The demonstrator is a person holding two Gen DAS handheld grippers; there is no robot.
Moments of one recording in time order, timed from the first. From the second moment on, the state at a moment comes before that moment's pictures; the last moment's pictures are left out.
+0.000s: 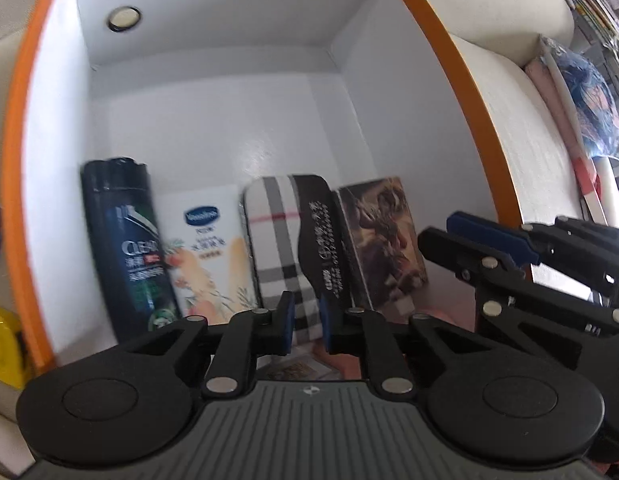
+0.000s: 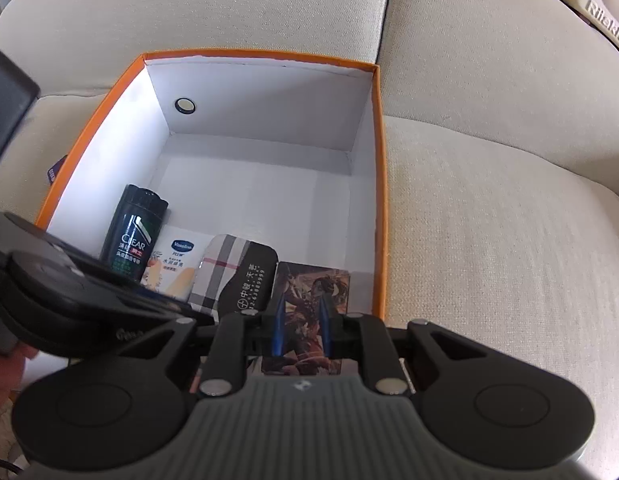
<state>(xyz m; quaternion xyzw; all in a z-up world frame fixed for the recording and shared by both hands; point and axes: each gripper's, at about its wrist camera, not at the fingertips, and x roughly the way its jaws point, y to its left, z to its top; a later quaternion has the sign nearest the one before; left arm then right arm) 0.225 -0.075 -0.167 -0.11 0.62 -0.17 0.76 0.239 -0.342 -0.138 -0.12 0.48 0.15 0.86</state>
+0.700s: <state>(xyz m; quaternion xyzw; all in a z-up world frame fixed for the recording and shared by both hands) 0.183 -0.004 -0.070 -0.13 0.50 -0.18 0.84 0.222 -0.321 -0.109 -0.07 0.46 0.17 0.87</state>
